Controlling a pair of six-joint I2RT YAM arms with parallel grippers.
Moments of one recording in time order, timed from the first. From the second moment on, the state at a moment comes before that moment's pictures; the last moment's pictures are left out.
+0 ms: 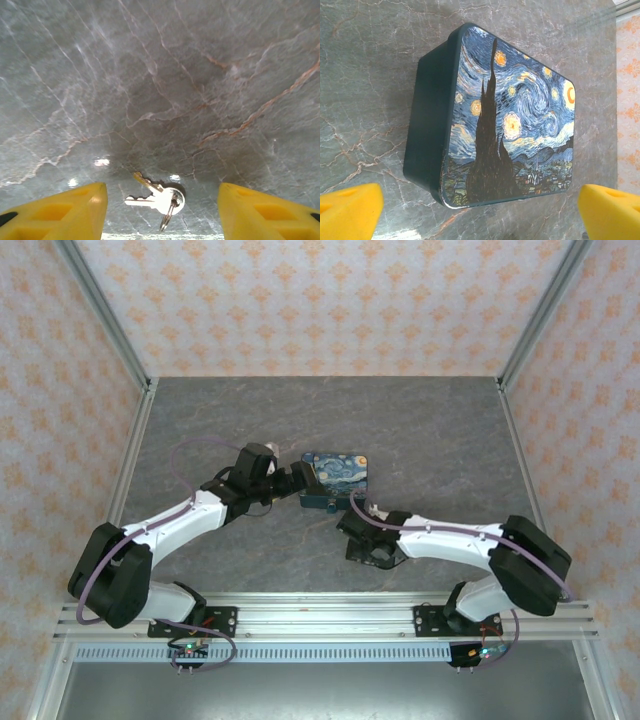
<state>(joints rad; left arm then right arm) -0.48 1.37 0.78 -0.14 0.19 -0.89 0.99 1.43 0.72 -0.65 0.10 1.17</state>
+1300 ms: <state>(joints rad) -0.48 1.41 0.78 -0.10 0.21 -0.90 1.00 1.42 0.68 -0.61 0.10 1.13</state>
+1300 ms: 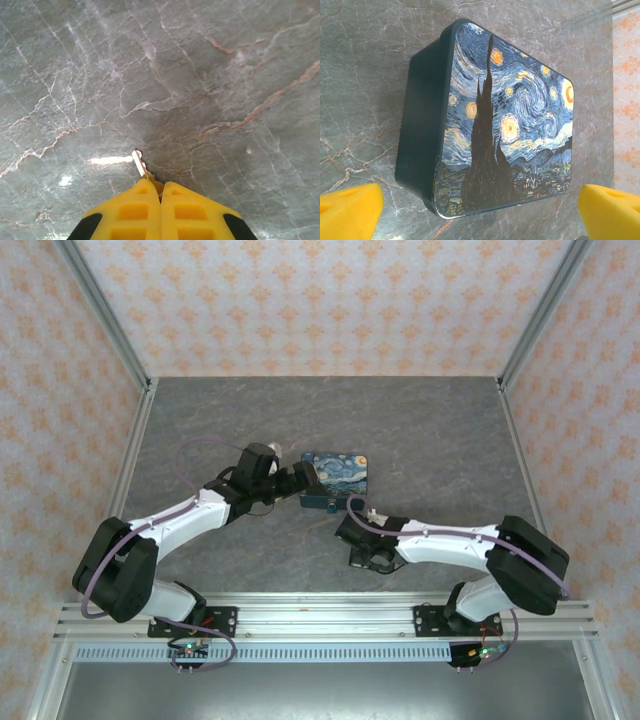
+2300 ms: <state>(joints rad) -0.53 1.40 0.76 -0.07 0.24 -0.94 0.92 1.28 0.57 -0.45 -0.08 0.76</state>
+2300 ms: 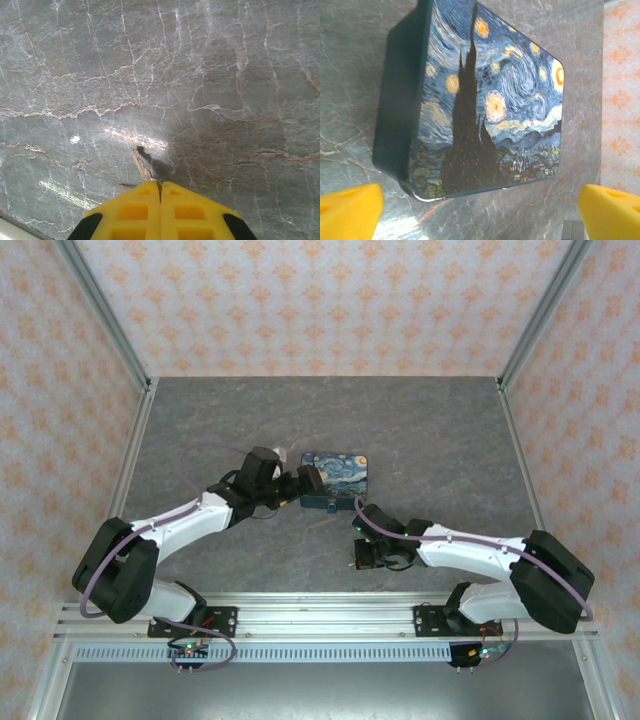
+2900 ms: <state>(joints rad) -0.54 1.41 0.76 -0.06 0.24 -0.96 0.92 1.35 0.63 -0.49 -0.08 0.87</state>
